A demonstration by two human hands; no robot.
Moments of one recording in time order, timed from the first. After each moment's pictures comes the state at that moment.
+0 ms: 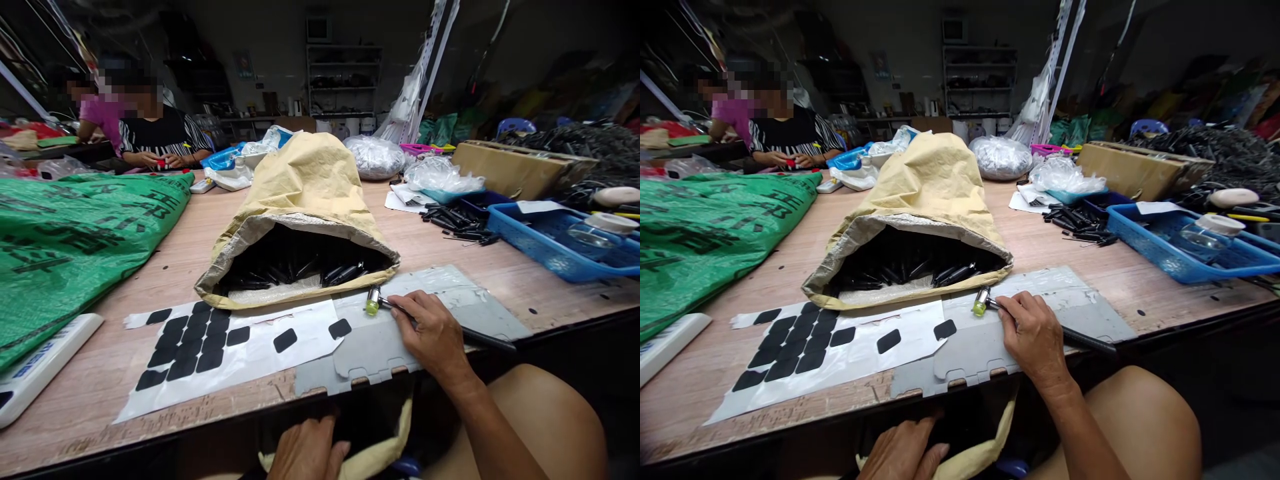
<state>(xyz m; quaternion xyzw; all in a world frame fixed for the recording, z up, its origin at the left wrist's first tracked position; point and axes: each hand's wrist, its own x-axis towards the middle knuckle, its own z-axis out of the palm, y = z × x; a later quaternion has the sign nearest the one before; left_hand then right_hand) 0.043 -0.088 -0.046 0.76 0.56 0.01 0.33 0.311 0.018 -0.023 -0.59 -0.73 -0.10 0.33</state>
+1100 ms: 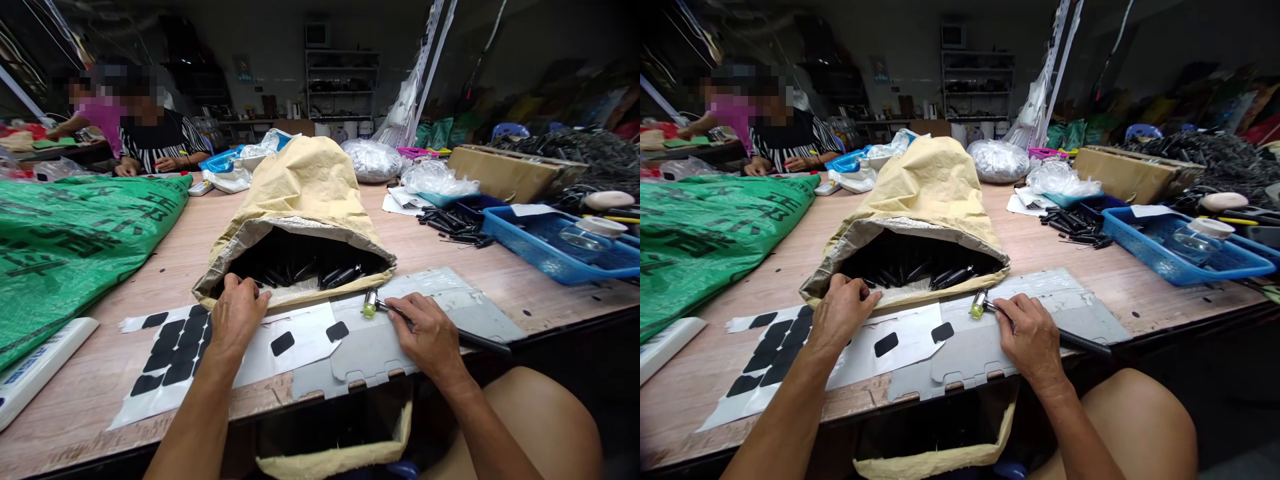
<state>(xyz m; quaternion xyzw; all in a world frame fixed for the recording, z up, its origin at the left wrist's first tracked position) -0.026 0.077 0.039 0.63 0.77 0.11 0.00 0.312 0.019 -0.024 -0.59 -0.72 -0.09 0.34</state>
